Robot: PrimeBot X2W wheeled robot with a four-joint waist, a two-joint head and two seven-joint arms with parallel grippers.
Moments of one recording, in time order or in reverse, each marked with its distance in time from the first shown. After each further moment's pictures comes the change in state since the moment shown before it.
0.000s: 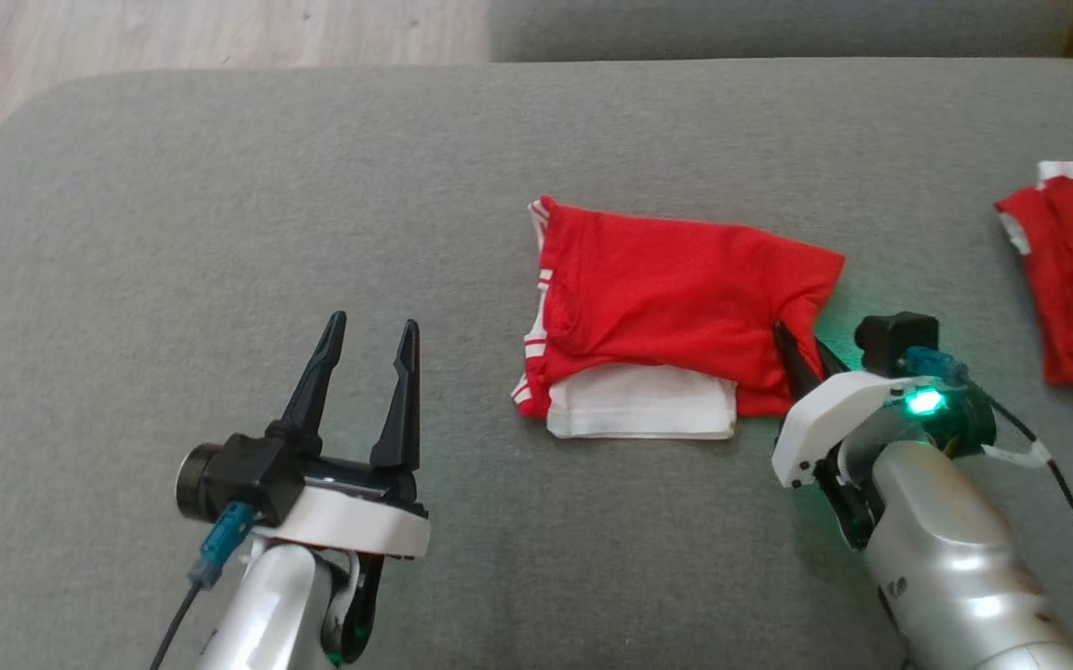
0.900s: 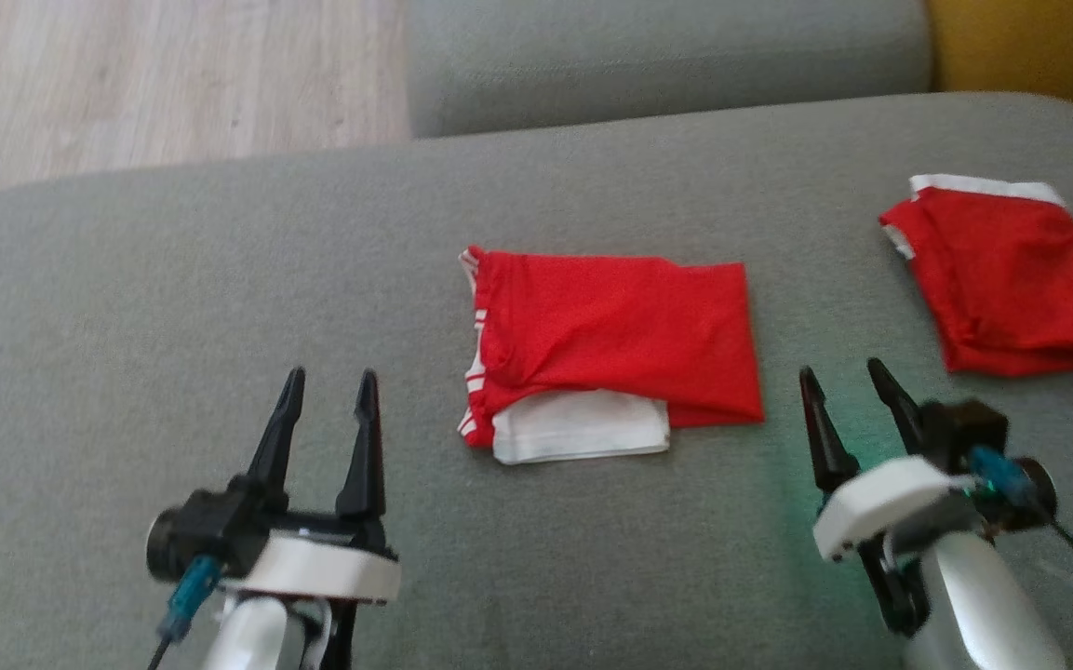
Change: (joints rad) left arm 0.134 0.003 0.089 -0.036 0.000 0.001 0.000; right arm 0.405 0.009 -0.157 -0.570 -0.133 0.000 0.013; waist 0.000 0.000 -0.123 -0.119
